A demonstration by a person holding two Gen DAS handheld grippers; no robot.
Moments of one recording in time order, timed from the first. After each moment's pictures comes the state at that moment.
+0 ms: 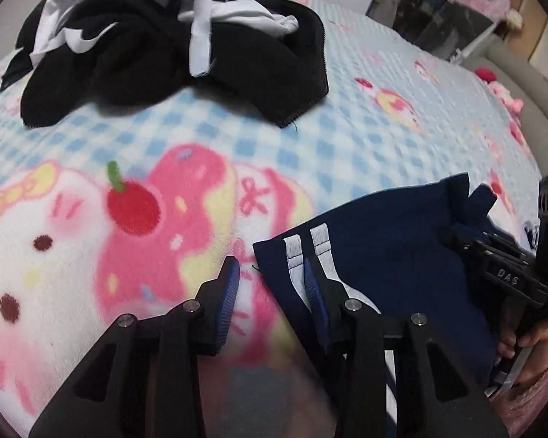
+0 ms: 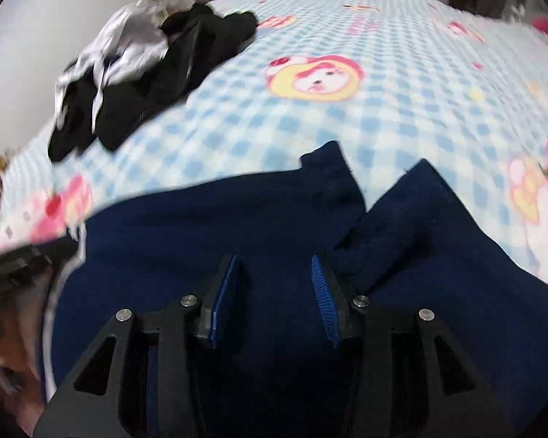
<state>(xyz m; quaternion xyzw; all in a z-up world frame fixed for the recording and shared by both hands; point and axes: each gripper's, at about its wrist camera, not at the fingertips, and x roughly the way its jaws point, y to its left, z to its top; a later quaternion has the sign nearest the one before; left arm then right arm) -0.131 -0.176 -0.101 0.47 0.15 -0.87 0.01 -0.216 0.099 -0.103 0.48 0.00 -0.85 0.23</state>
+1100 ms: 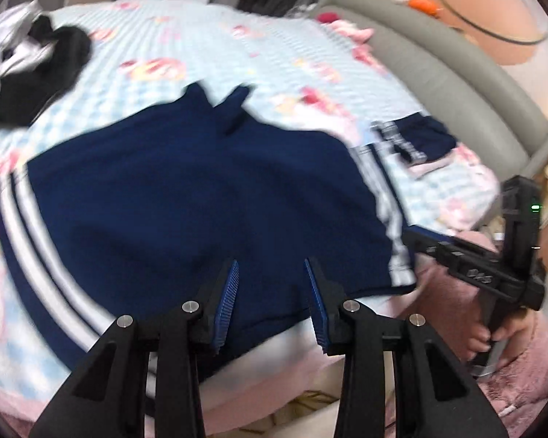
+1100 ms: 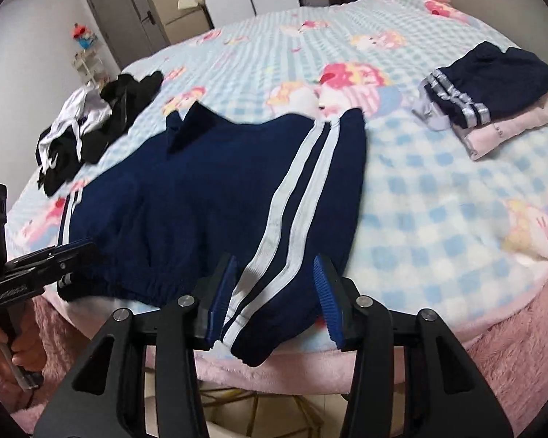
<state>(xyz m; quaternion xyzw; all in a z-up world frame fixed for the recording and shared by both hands) -0.070 0.015 -0.068 0.45 0.08 -0.85 -0.26 -0.027 0.287 -0.059 0.45 -0.09 -0.89 0.07</state>
